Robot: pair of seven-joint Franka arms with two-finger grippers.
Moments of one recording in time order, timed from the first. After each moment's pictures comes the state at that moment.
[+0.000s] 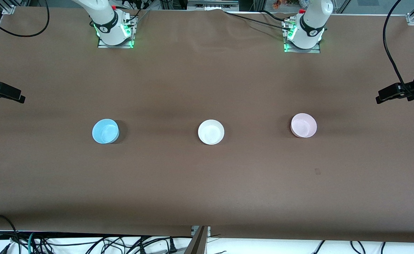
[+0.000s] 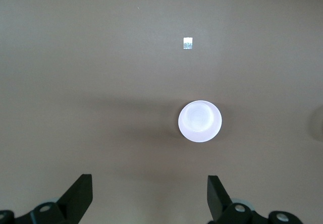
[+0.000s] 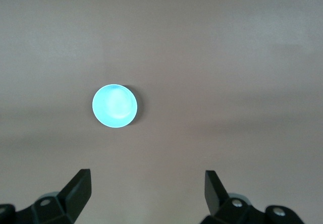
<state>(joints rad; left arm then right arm) 0.06 0.15 0.01 -1.44 0.01 1.49 -0.07 0.33 0.20 -0.49 -1.41 0.07 1.52 -0.08</state>
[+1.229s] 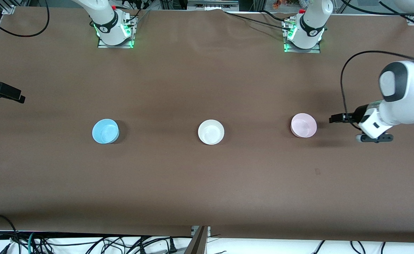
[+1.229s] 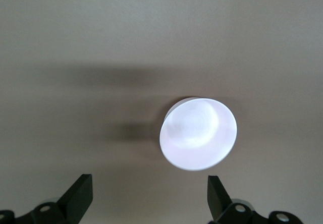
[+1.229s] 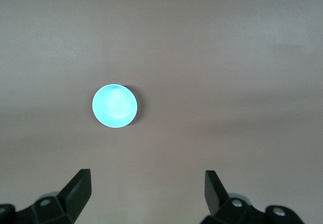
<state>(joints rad) 0.09 0.28 0.00 -1.96 -0.17 2.01 0.10 0.33 0.20 -0.49 -1.41 0.07 1.52 -0.08</state>
